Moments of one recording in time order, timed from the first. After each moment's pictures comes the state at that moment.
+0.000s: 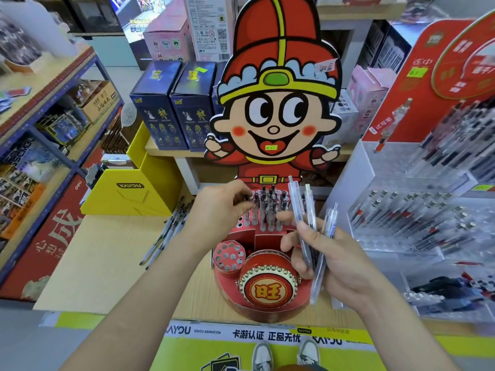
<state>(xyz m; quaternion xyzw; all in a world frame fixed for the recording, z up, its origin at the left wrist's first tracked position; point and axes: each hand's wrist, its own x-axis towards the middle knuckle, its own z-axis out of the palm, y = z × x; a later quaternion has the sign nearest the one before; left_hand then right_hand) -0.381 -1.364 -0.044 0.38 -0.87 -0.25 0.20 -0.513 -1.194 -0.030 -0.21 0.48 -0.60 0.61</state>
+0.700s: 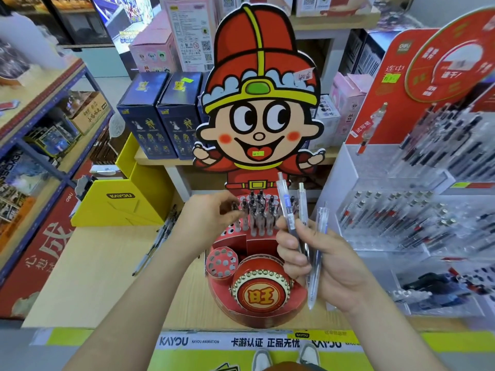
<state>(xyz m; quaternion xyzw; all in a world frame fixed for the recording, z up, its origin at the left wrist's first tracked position) -0.379 -1.367 -0.043 0.38 -0.88 -0.24 0.14 -0.519 -1.194 -0.040 -0.13 0.25 -0.65 0.70</state>
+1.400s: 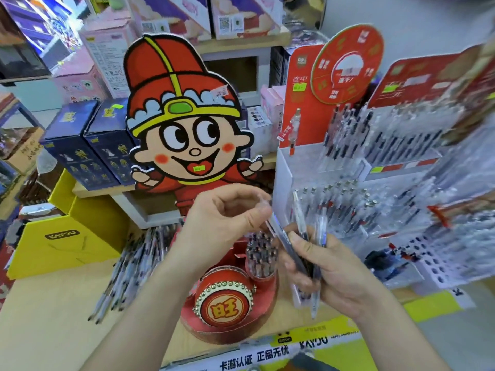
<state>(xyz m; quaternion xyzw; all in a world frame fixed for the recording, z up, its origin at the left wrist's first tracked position) -0.435 -1.277 0.033 0.19 -0.70 -0.65 0.22 -0.543 -1.126 -0.011 -0.18 0.50 -0.65 0.54</state>
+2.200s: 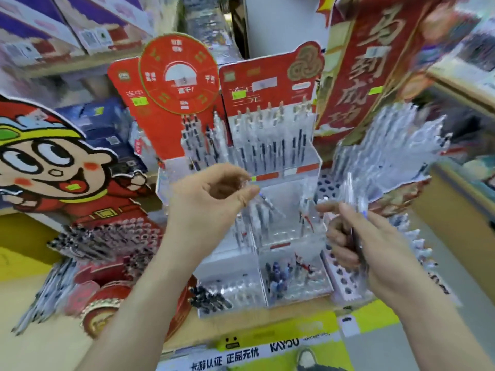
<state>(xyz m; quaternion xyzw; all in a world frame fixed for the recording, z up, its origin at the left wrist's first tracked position) -0.632 -1.133 0.033 0.22 -0.81 -0.40 0.36 -0.765 -0.952 -0.018 -0.12 0.58 -0.70 0.40</state>
